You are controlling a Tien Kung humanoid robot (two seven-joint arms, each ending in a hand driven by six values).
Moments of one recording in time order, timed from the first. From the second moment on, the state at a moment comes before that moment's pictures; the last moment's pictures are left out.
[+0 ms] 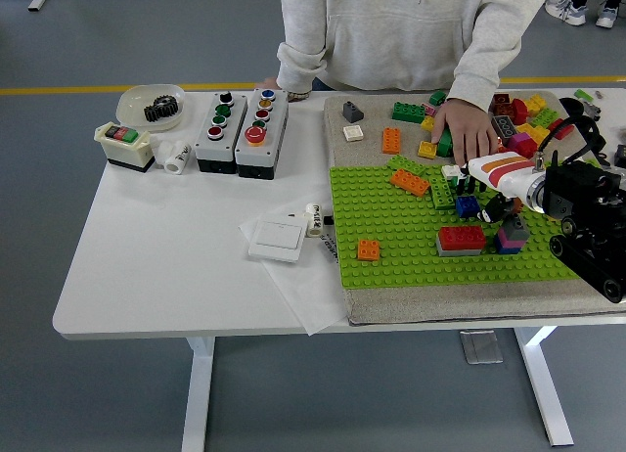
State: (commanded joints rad) left arm -0.14 0.12 -0.82 -0.23 0.77 0.20 0.26; right arm 1.01 -0.32 0.27 0.64 -1.72 -0.04 0.07
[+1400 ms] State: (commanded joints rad) left arm -0.14 0.12 -0.82 -0.23 0.78 0.20 0.26; right arm 0.99 -0.31 0.26 0.63 -1.70 -0.05 0.08
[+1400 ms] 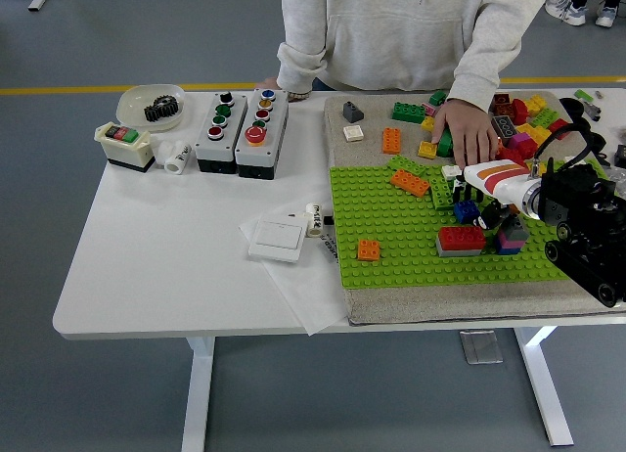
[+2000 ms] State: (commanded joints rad) left arm -0.13 0.13 -0.82 -0.23 0.78 0.20 0.27; right arm 0.99 -0.33 0.31 0.67 -1.71 -0.06 0.09
